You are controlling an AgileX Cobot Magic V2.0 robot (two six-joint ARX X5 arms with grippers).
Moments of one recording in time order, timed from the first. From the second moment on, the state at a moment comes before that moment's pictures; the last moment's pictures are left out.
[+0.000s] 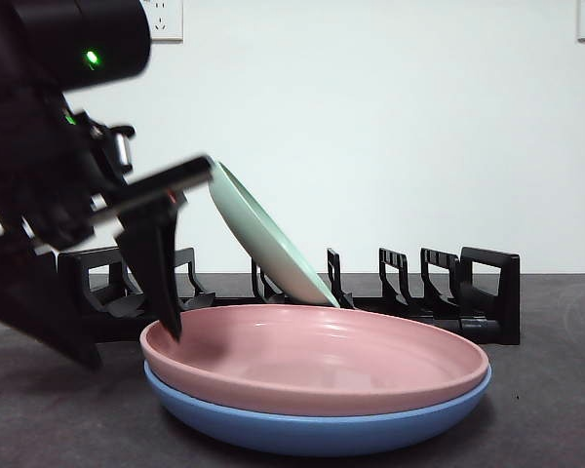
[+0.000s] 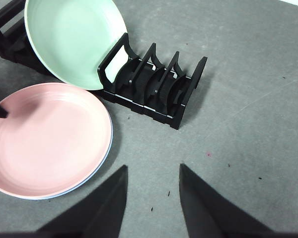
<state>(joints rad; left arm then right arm) -0.66 1.38 0.76 -0.44 0.11 -0.70 0.73 0.59 0.99 -1.04 0.27 0.19</state>
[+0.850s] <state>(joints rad) -0.15 0.46 0.77 -0.98 0.03 -0.23 0.73 0.84 0.99 -0.83 -0.03 0.29</state>
